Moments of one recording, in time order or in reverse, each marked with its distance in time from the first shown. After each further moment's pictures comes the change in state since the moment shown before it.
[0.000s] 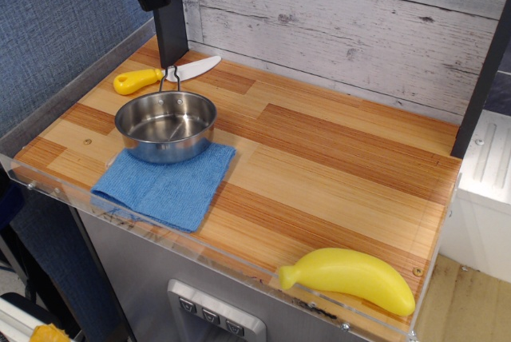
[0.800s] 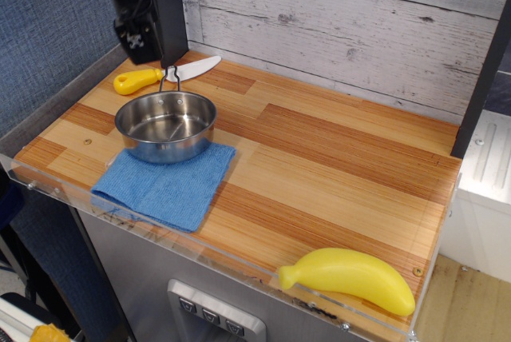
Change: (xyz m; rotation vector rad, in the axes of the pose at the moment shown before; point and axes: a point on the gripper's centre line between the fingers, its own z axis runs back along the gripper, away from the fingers) arm -0.022 -0.052 -0.012 -0.034 0.010 -0.131
